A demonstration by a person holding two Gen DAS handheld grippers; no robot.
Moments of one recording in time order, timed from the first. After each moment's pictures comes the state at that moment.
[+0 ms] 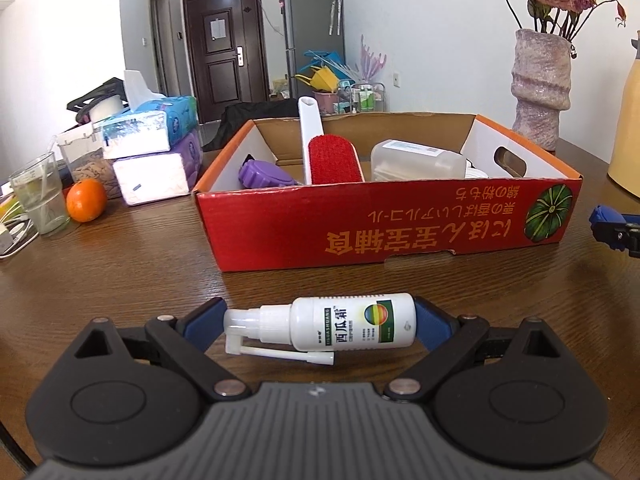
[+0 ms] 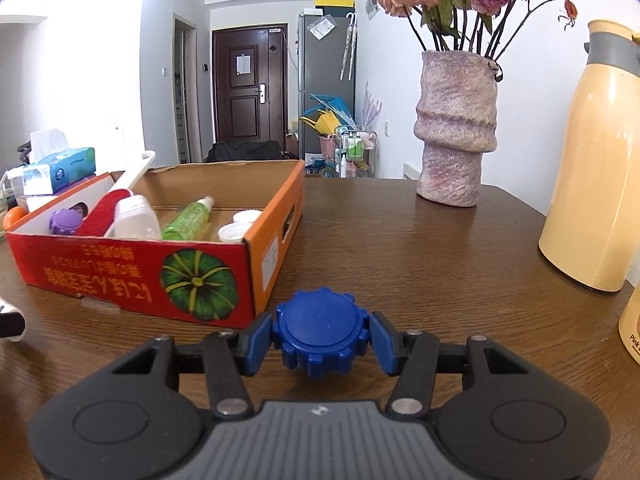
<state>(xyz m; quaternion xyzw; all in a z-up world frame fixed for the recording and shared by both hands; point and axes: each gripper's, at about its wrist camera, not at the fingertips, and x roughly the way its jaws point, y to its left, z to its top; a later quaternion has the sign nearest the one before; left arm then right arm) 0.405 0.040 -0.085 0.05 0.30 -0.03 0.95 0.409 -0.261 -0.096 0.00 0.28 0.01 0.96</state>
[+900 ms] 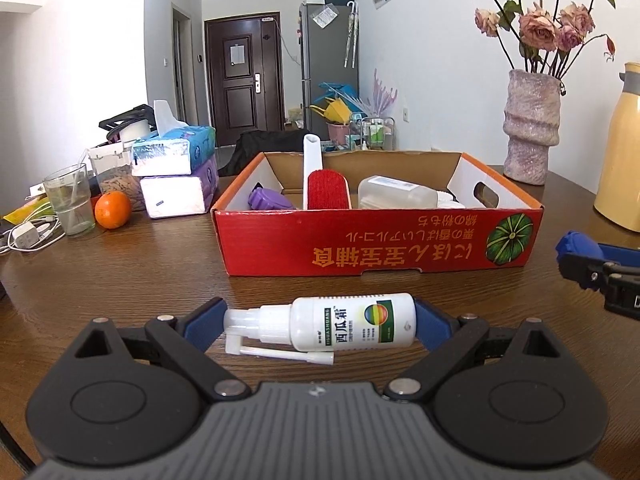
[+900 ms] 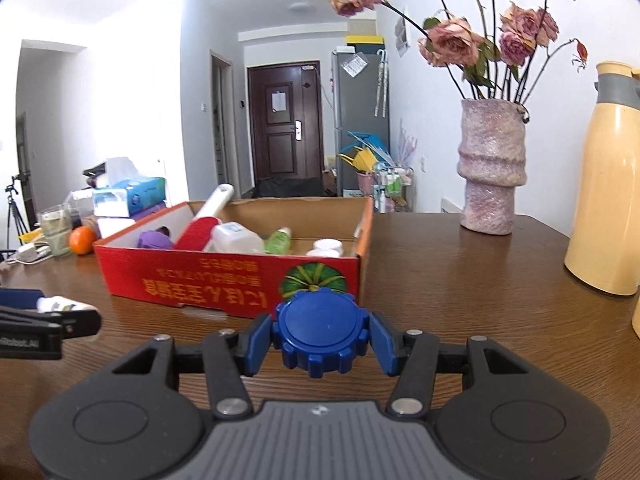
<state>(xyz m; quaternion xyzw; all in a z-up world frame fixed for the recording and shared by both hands) 0.351 0.026 -0.063 0.02 0.25 -0.01 0.97 0.339 -0.214 -0.075 0.02 0.21 0.07 0.97</state>
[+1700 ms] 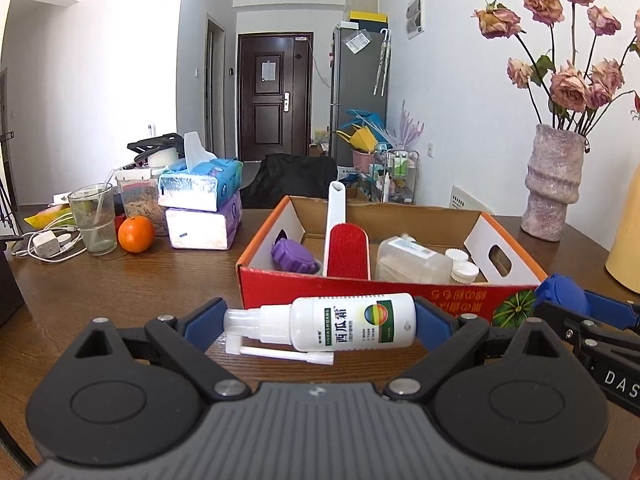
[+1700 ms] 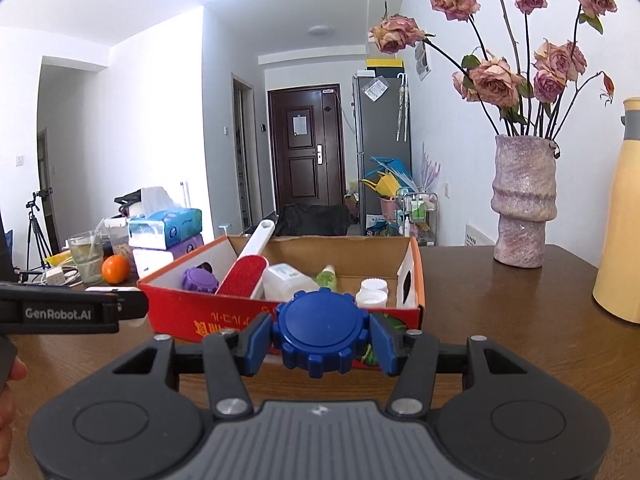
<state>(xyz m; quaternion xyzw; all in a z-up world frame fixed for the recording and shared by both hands) 0.359 0.031 -0.020 -0.02 0.22 0.02 0.98 0.341 -0.180 -0.046 0.02 0.18 0.10 0.98</state>
